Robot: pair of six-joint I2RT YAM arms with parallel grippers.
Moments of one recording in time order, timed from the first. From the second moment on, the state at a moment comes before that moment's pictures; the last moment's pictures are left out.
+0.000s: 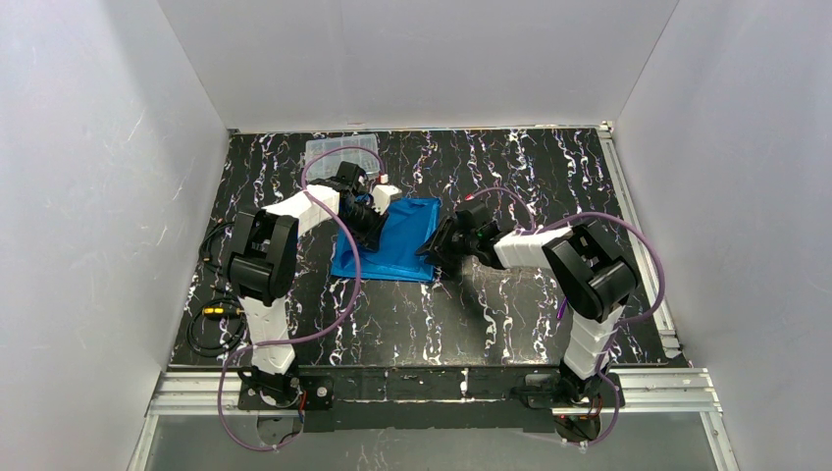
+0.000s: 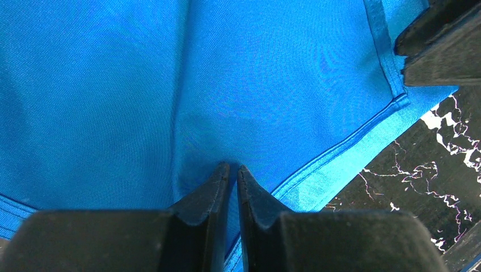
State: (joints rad) left arm -0.33 1.96 1.32 -0.63 0.44 0.40; right arm 0.64 1.83 0.90 0.20 -0.30 1.12
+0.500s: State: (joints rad) left arm -0.33 1.96 1.32 -0.64 0.44 0.40; right arm 0.64 1.85 0.87 0.28 -0.30 1.17
